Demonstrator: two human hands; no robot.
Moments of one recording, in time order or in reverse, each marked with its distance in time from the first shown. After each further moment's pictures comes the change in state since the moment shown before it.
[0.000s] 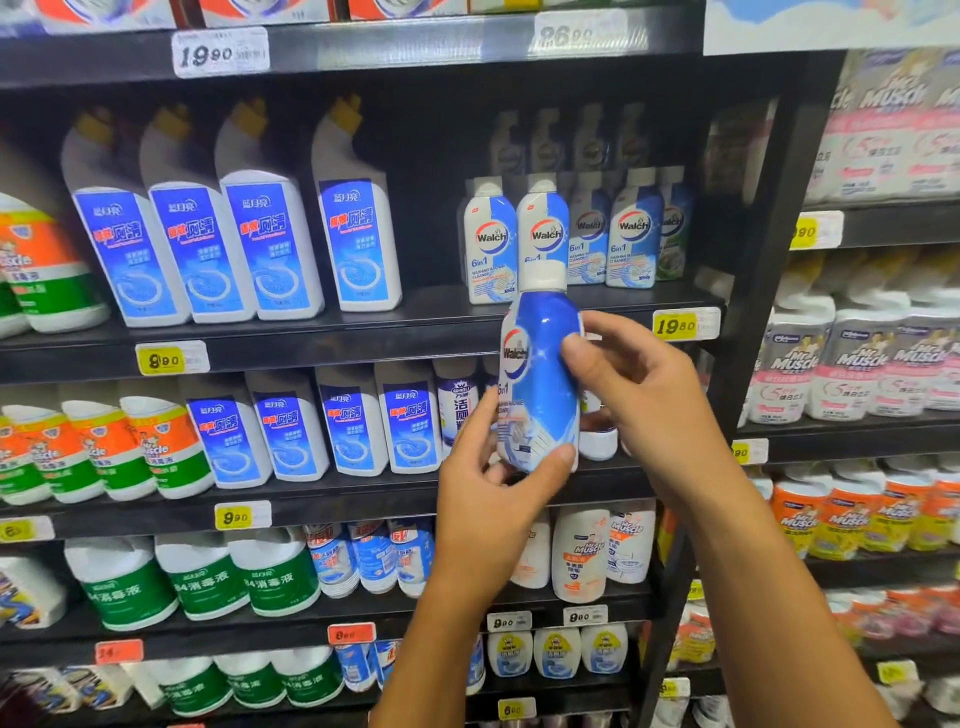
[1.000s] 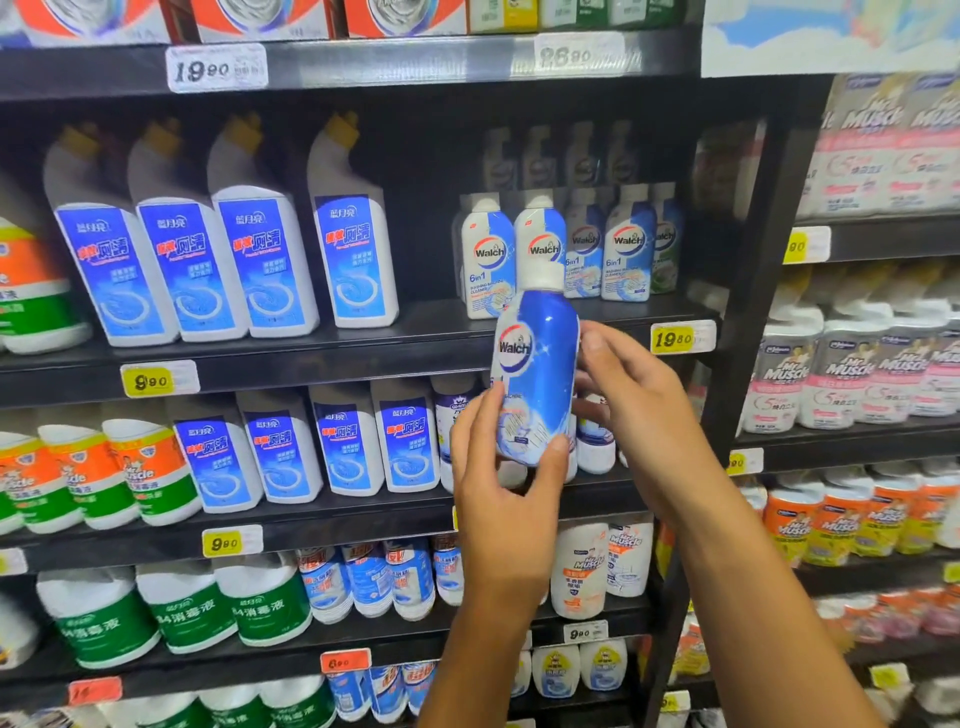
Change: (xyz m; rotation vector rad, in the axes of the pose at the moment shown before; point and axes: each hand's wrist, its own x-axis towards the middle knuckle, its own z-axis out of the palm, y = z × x) left_hand 0.012 -0.012 0.013 0.062 0.213 0.312; right_hand 0.011 0.004 0.017 0.038 0.064 0.038
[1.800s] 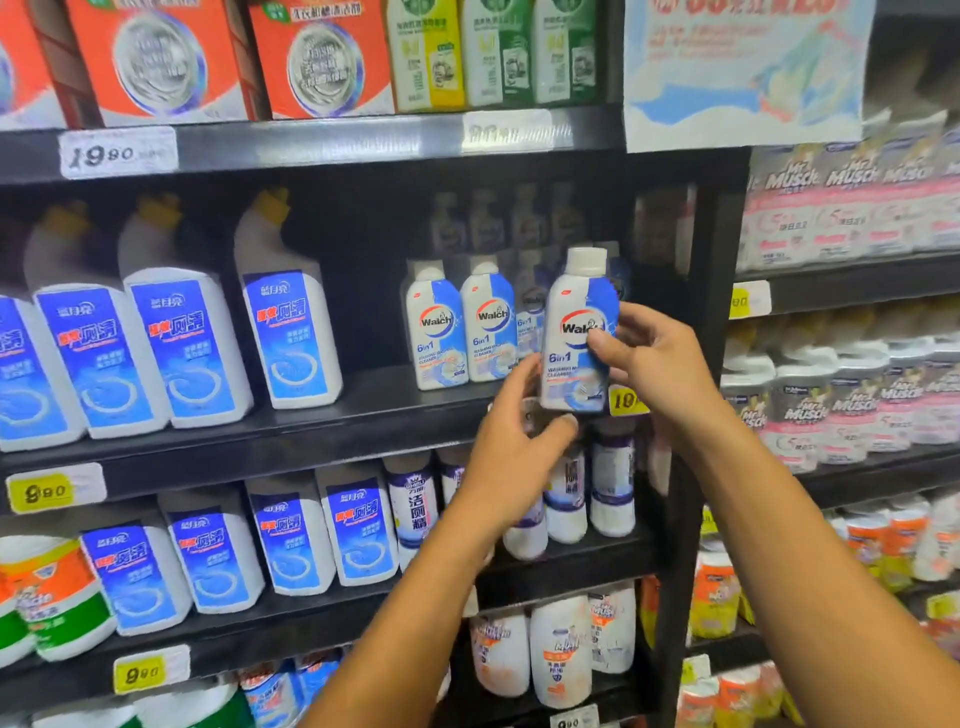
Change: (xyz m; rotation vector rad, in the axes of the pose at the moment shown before) left_hand 0.109 -0.007 0.065 0.114 -0.532 -0.094; right_hand 0.113 0.000 -0.080 -0.162 0.184 -0.079
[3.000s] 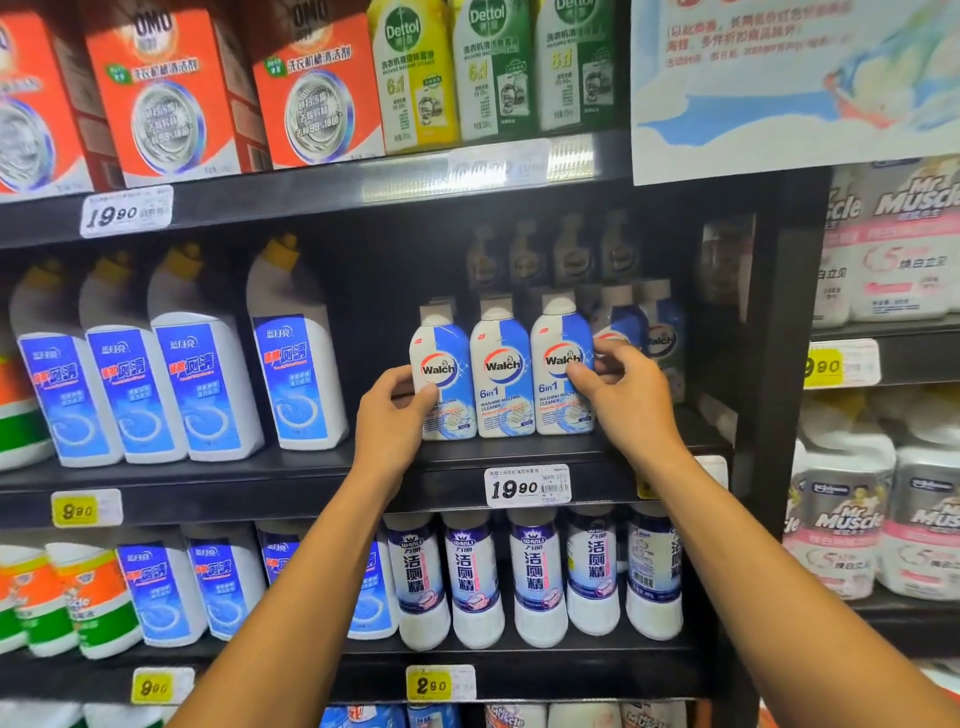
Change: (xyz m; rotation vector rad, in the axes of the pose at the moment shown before) left_hand 0.102 -0.057 -0.090 0.229 0.554 -0.116; right_hand 0.107 0.074 0.012 -0.207 -0.020 -0.061
